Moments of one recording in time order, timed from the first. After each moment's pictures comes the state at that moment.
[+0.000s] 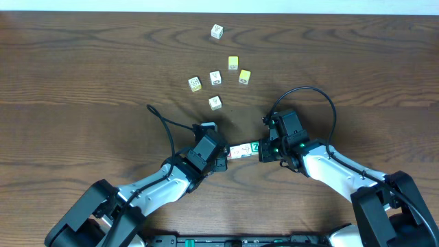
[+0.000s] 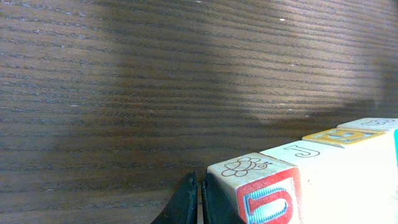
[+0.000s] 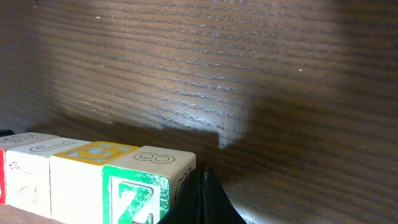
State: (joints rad) left arm -0.72 1.55 0.56 0.01 -0.03 -0.77; right arm 0.44 1.59 0.65 -0.17 -0.21 0.35
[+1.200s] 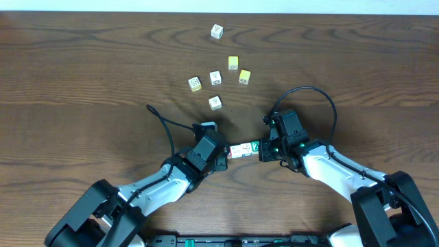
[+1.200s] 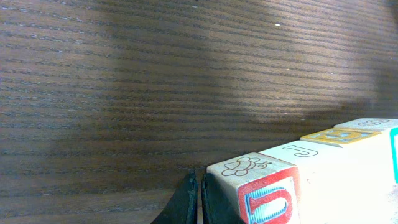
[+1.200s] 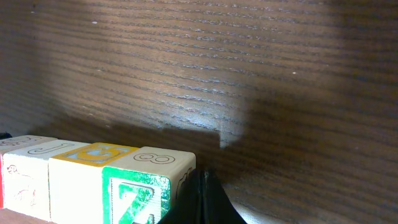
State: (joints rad) left arm -0.72 1.55 0.56 0.03 -0.03 -0.77; right arm 0.44 1.59 0.65 -0.17 -0.20 0.36
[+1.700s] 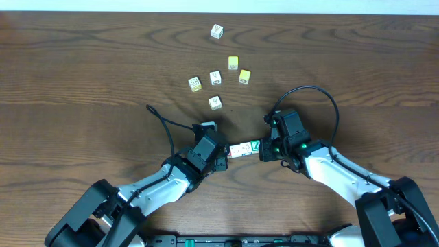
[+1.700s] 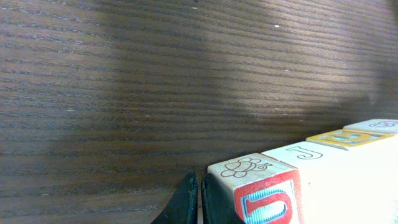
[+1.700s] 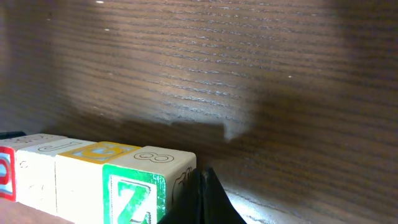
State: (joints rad) left arm -0.72 1.55 0.56 0.03 -0.03 -0.78; right arm 0.44 1.55 0.65 -0.19 -0.20 0.36
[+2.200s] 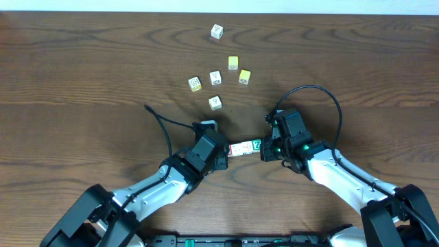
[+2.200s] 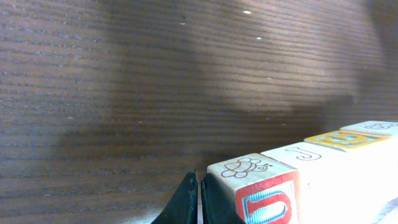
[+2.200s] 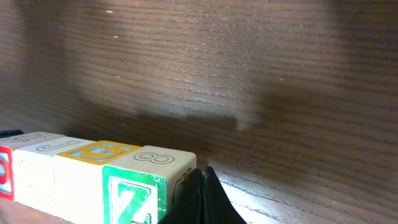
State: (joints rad) left arm -0.72 1.52 0.56 0.03 -0.03 -0.77; right arm 0.44 1.51 0.65 -0.21 -0.18 0.36
